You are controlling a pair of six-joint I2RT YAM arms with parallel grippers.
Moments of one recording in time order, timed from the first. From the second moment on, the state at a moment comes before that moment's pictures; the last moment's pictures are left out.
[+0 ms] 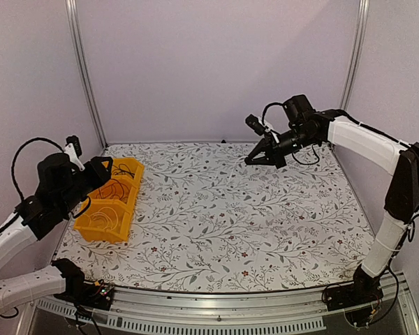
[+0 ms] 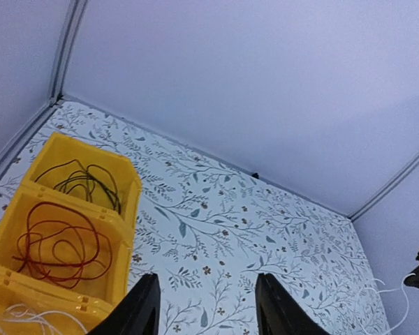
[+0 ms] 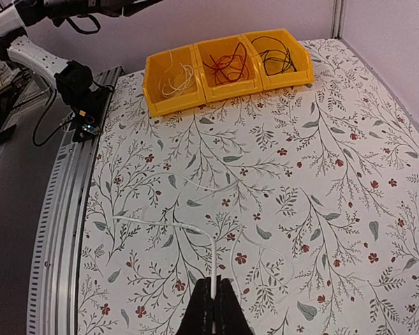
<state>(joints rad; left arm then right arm) -0.49 0.70 0.64 -0.26 -0.39 -0.69 0.49 1.75 1.57 -0.72 -0.87 -0.59</state>
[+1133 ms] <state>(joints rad) -0.82 1.85 1.22 0.29 0.34 -0.40 0.53 1.88 1.67 -0.81 -0.78 -0.51</state>
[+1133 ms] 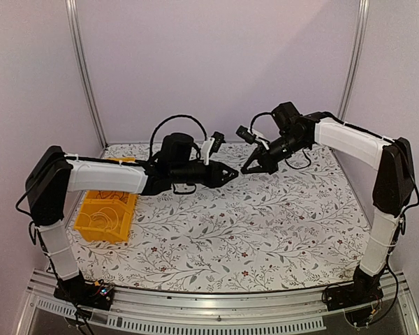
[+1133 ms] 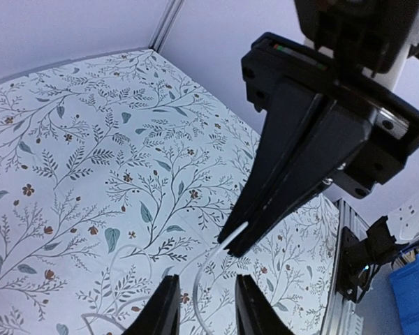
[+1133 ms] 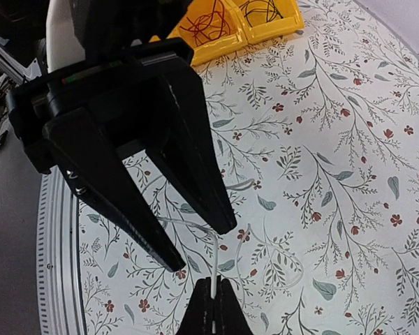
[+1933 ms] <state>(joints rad) -0.78 1.87 1.20 0.35 0.49 -0.52 0.53 1.88 1.66 -0.81 -0.78 -0.51</state>
